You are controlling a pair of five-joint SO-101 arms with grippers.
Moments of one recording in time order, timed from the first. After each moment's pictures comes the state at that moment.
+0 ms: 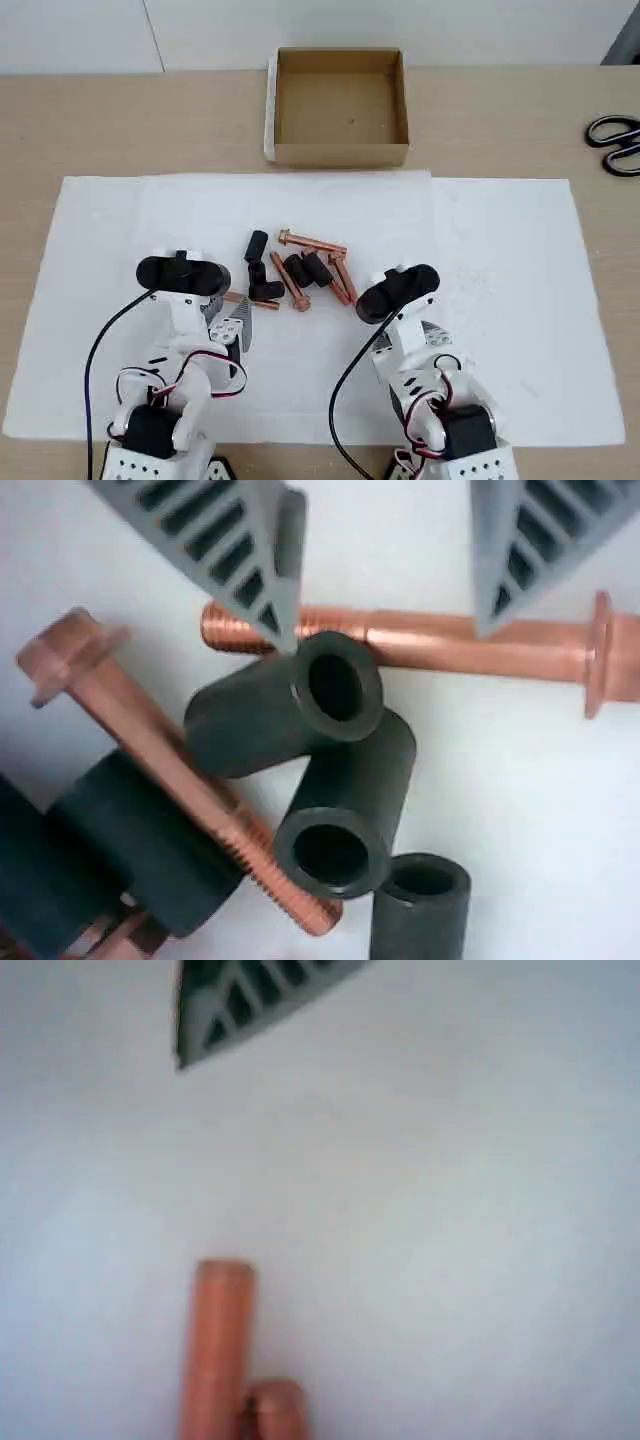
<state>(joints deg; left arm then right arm) 9.1 -103.0 93.7 60.9 13.4 -18.0 -103.5 91.7 70.3 6.0</state>
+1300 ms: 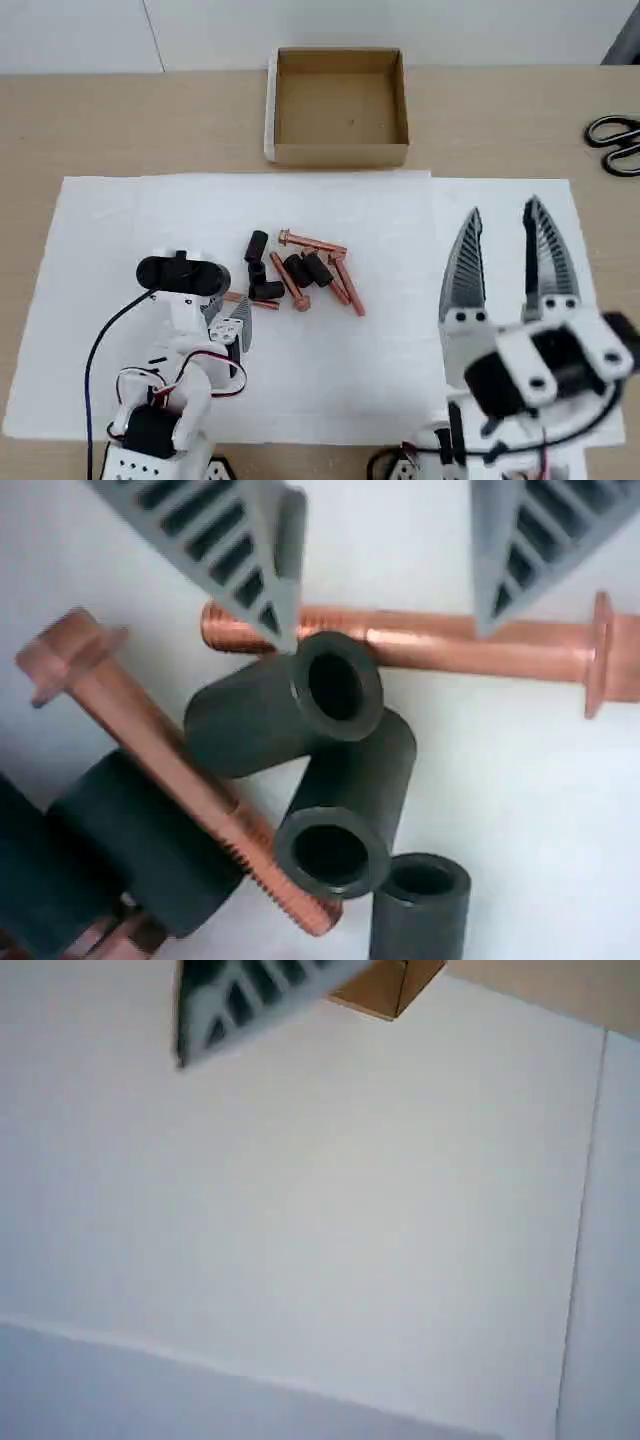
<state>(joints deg) 9.1 -103.0 93.7 60.9 13.4 -8.6 -94.2 47.7 41.8 6.0</state>
